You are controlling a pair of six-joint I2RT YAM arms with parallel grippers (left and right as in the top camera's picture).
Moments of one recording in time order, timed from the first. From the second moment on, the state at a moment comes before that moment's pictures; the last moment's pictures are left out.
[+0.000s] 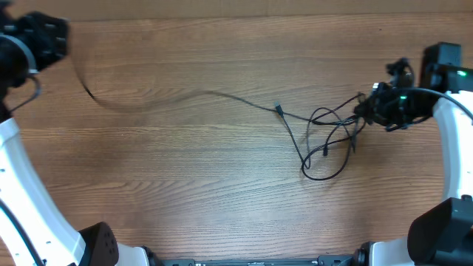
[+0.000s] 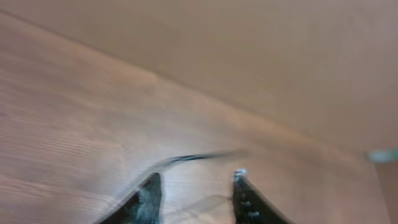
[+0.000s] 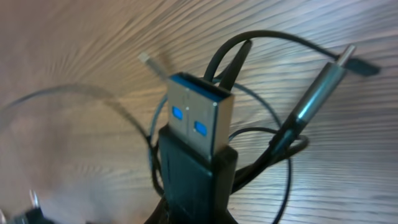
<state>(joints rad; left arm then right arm) 0.34 1.64 2.35 -1.36 0.44 -0.25 -0.20 1.64 1.49 -1.24 -0.54 0.10</state>
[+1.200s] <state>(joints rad) -0.33 2.12 2.34 -1.68 0.53 0.41 -0.04 1.52 1.58 -1.30 -0.53 0.25</state>
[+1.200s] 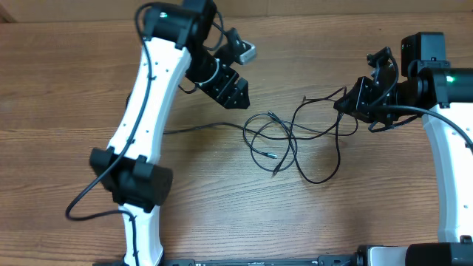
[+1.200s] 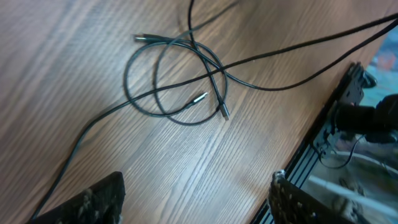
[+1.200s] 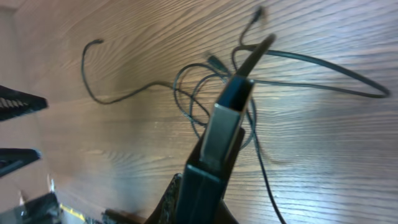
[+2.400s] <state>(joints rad) -0.58 2.34 2.34 -1.43 0.16 -0.14 -0.16 1.52 1.58 -1.34 -0.09 0.49</state>
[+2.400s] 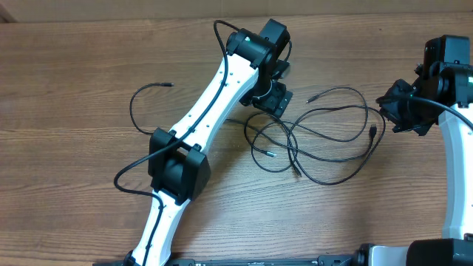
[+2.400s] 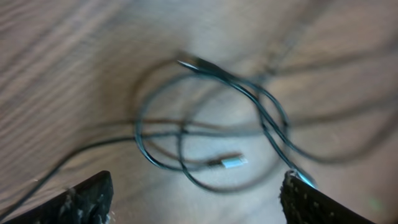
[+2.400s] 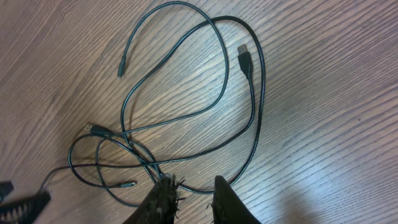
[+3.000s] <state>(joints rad) -0.55 2.50 2.34 -1.35 0.07 -0.04 -0.16 1.52 1.58 -1.34 -0.09 0.46</state>
